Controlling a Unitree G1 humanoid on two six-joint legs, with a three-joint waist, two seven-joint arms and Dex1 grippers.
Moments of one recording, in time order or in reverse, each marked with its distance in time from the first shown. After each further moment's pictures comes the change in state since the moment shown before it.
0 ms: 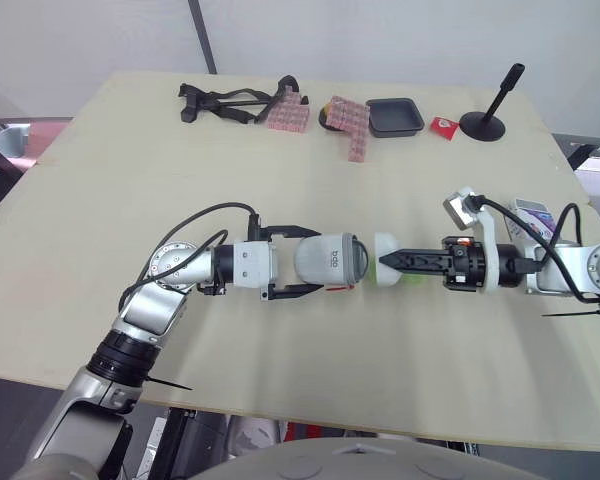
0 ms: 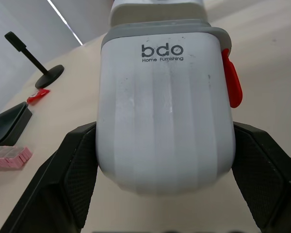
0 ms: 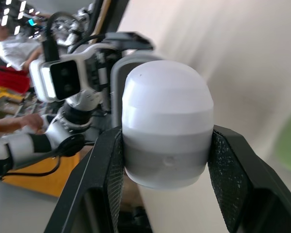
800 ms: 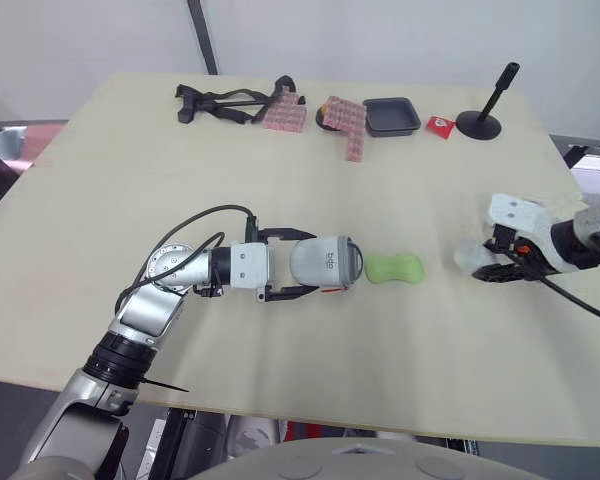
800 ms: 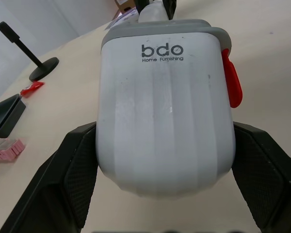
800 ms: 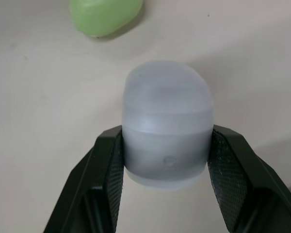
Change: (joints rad) left arm 0.005 0.014 0.001 0.022 0.002 0.000 0.003; right arm -0.130 -0.377 0.450 -0.104 -1.270 -0.620 0.620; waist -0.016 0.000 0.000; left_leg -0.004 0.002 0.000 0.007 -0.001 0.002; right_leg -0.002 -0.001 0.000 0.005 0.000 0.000
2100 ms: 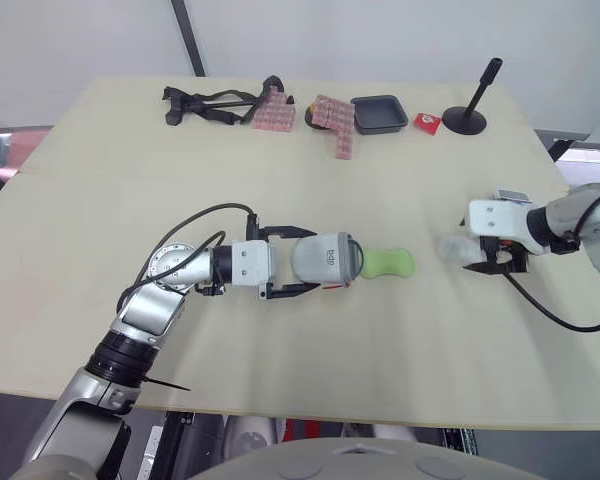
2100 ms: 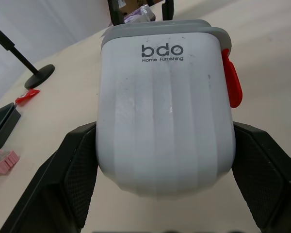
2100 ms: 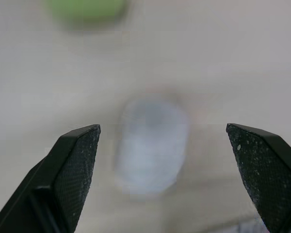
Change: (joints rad) left arm -0.008 -0.007 -0.001 0.009 0.002 0.011 0.010; right arm 0.031 0.324 -0.277 0.256 -0.158 -0.492 0.115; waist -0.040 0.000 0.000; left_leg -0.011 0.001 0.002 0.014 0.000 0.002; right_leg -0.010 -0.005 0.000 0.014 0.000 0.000
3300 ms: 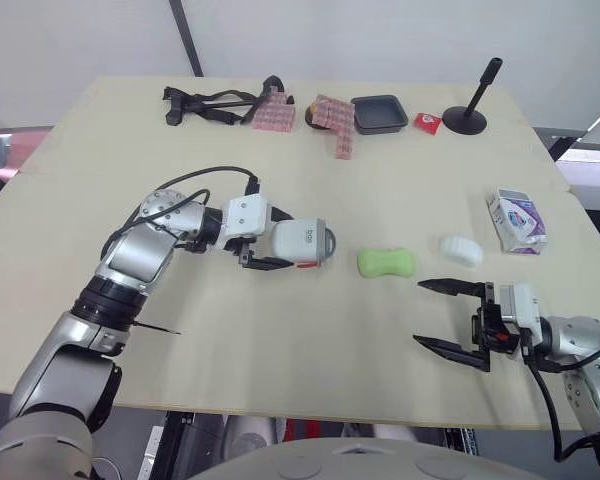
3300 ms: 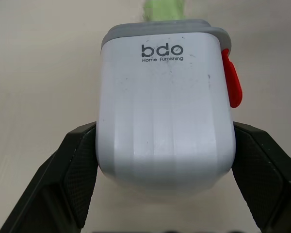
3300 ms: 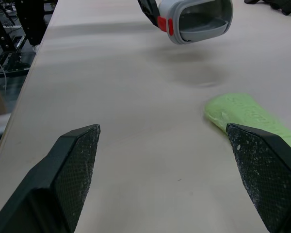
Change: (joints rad) left arm -0.326 0.120 -0.086 0.122 0.051 0.388 -0.234; right arm 0.650 0.340 -0.245 -0.166 0.342 -0.368 0.111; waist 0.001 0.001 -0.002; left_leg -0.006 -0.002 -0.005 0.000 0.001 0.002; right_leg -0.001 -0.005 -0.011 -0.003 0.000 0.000
